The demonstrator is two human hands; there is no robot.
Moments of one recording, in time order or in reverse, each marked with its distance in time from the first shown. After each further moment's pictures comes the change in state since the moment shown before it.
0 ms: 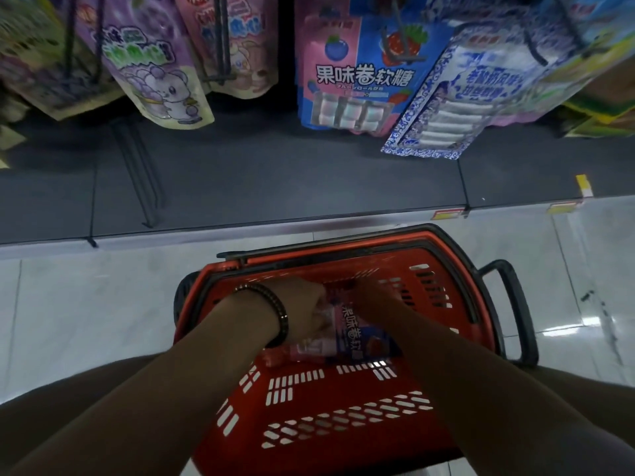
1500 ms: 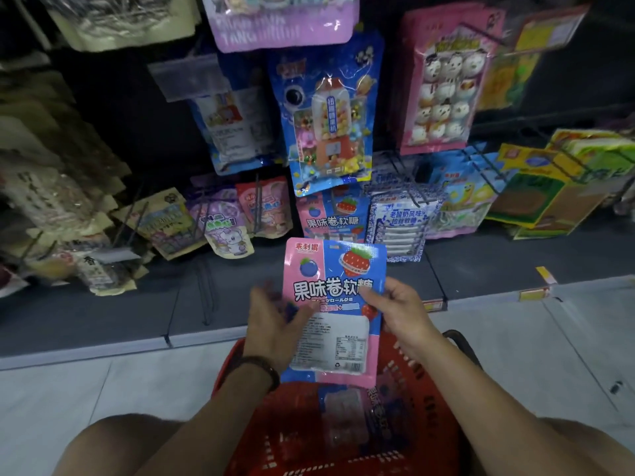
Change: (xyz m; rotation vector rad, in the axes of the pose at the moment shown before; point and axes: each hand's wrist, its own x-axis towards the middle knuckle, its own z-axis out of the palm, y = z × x) left_hand -0.089 0.070 -0.005 -0.959 1.248 -0.137; right_hand -0.317 -0.021 -0.263 1.635 0.490 -0.519
